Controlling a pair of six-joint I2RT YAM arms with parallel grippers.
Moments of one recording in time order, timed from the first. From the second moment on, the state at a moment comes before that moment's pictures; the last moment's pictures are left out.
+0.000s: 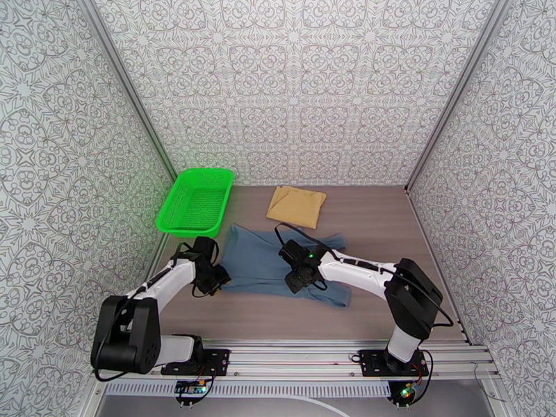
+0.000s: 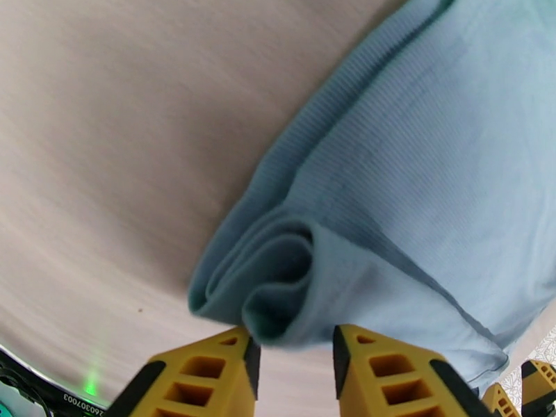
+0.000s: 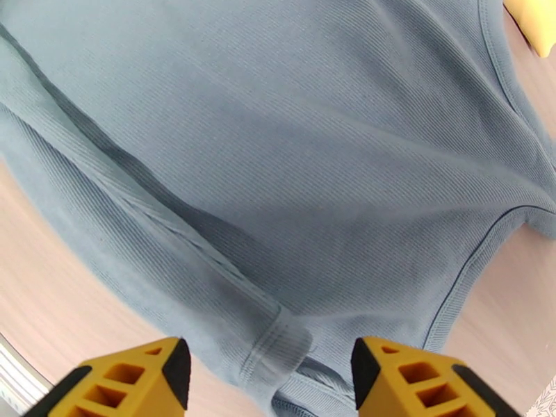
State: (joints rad) left arm -0.08 1.39 0.72 -0.72 0.17 -0.79; right arm 0.91 1.75 1.21 -0.74 0.14 0.27
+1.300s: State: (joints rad) left arm -0.07 1.56 0.91 -0.68 0.18 -0.78; right arm 0.90 1.75 1.21 -0.74 0.14 0.29
